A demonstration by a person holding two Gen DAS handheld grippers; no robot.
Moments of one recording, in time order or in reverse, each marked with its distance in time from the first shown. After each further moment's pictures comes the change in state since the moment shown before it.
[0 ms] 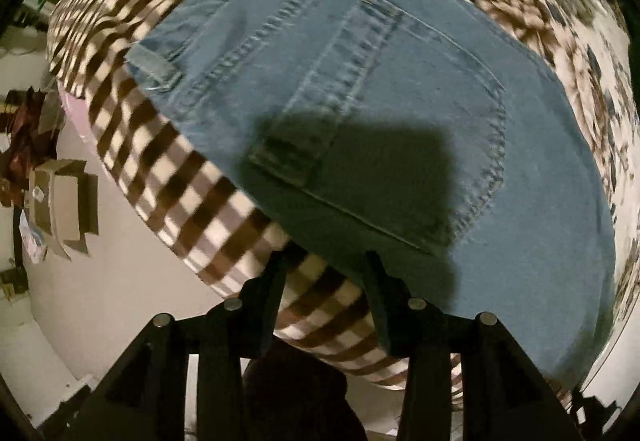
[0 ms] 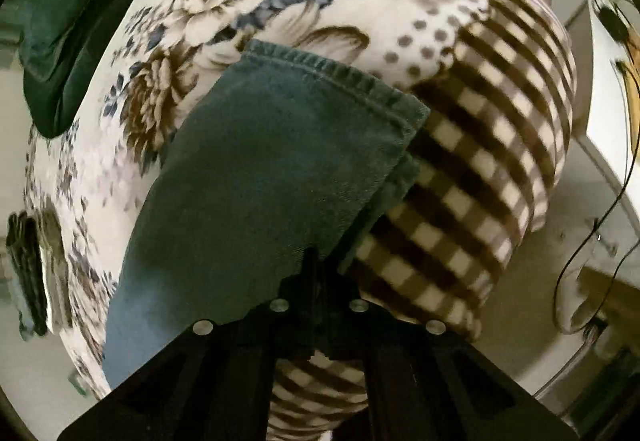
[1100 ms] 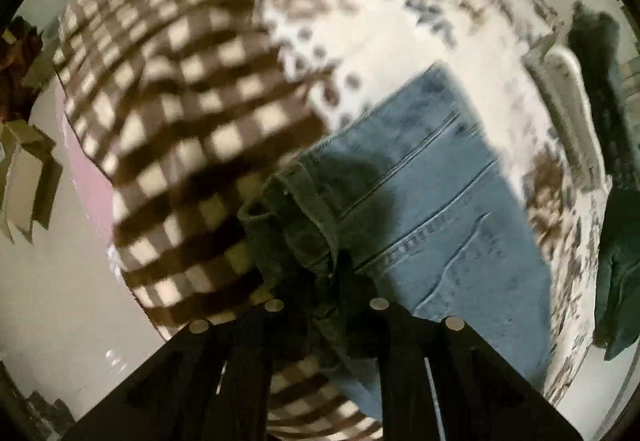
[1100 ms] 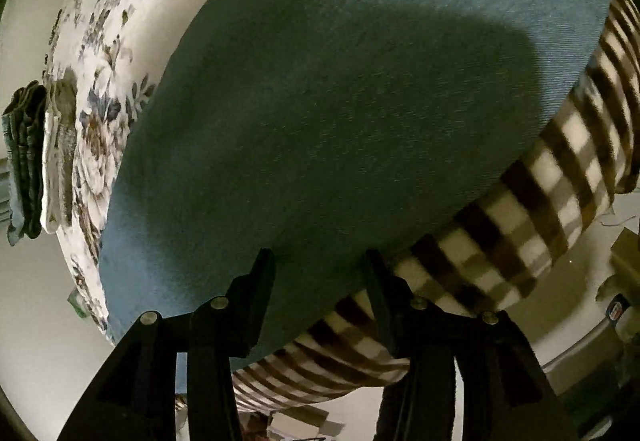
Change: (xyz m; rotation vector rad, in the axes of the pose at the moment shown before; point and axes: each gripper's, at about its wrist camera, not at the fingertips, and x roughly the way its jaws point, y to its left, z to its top) left arm 0.002 0.115 0.088 -0.256 -0.173 -0.237; right arm 0.074 0.129 -0.154 -0.131 0.240 0.064
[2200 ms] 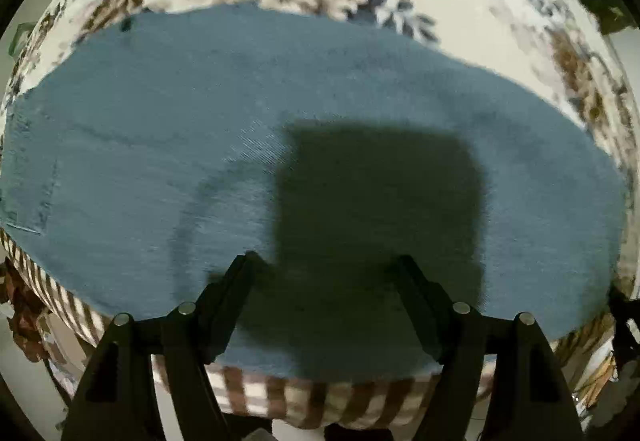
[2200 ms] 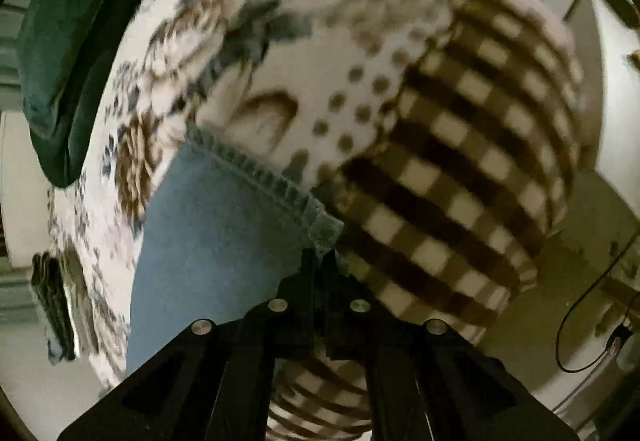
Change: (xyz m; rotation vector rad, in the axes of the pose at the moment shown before) left arm 0.061 -0.325 -0.332 0.814 0.131 0.164; right arm -0.113 -0.217 0.169 0.192 -0.258 0.128
